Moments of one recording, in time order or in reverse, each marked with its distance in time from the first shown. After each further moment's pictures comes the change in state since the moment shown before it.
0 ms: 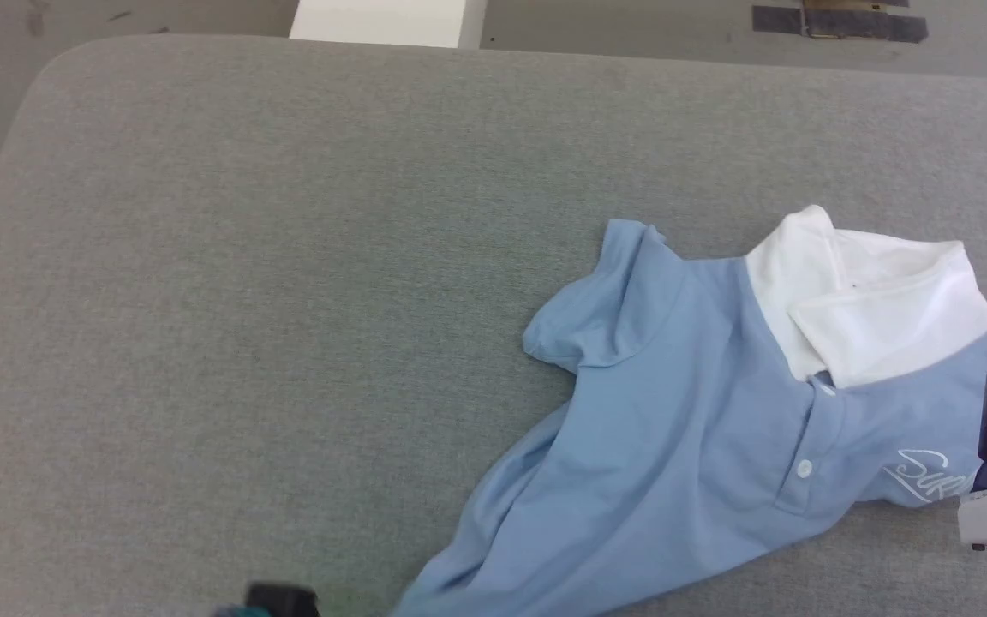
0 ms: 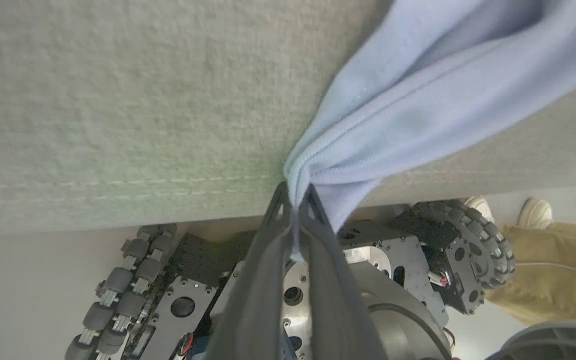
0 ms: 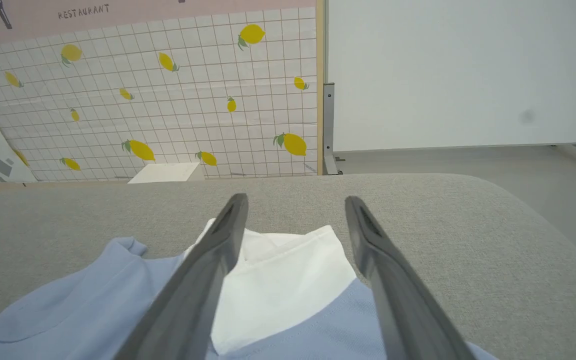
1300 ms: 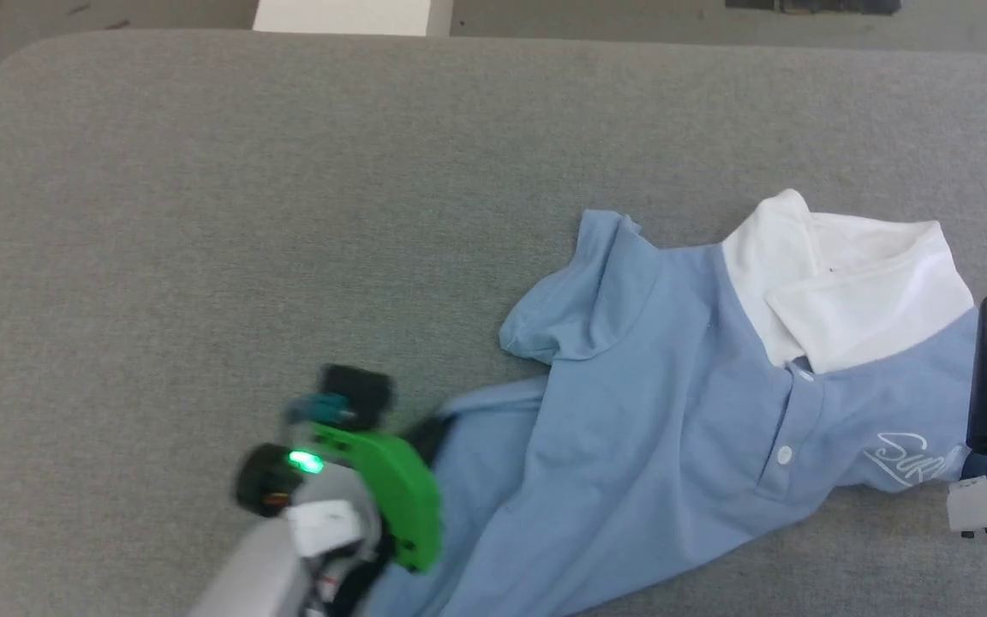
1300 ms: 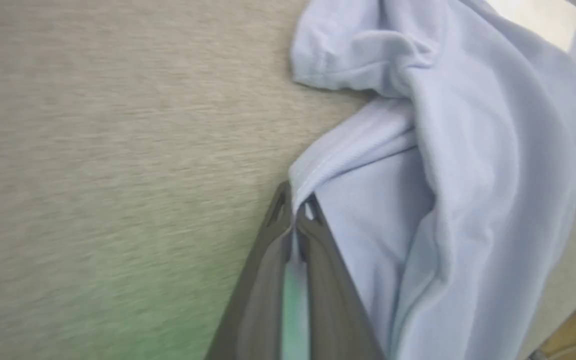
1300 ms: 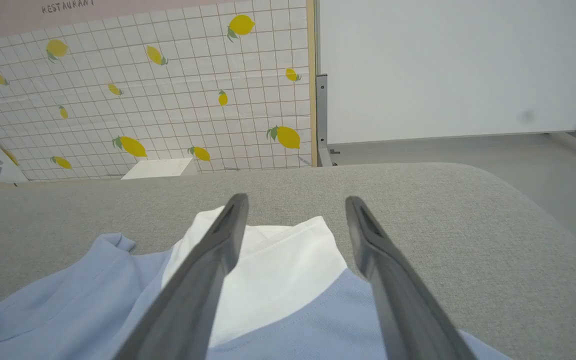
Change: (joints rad) left arm -0.512 -0.125 -0.090 0.263 0.084 -0.093 -0.154; right arm -0.028 0.000 0.016 0.022 0.009 0.000 0.004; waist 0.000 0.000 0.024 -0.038
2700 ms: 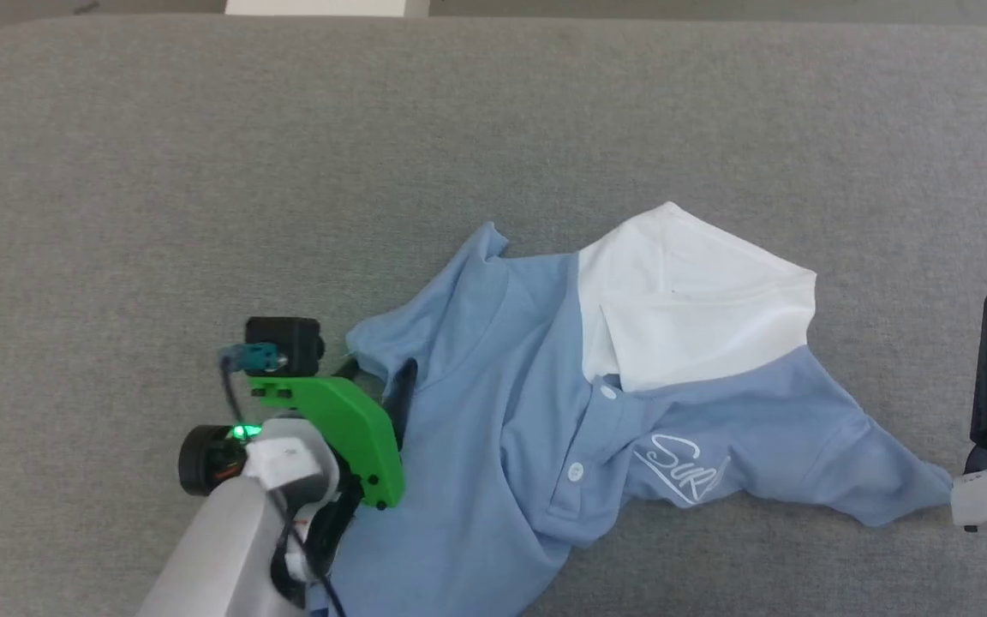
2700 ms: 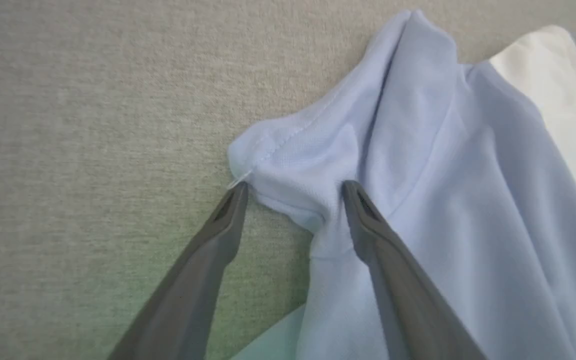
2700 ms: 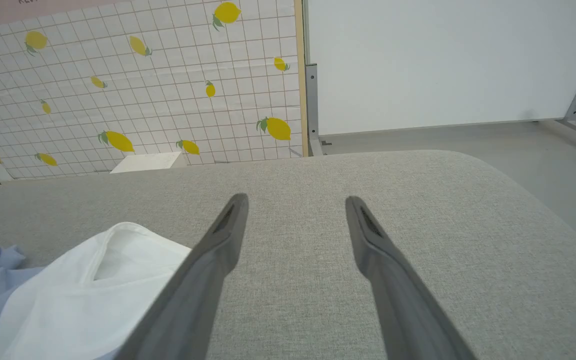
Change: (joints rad) left arm -0.051 0.023 0.103 -0.026 -0.035 0.162 0.046; right arm -0.012 0.000 -0.007 0.010 0.009 0.000 -0.002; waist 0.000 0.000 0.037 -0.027
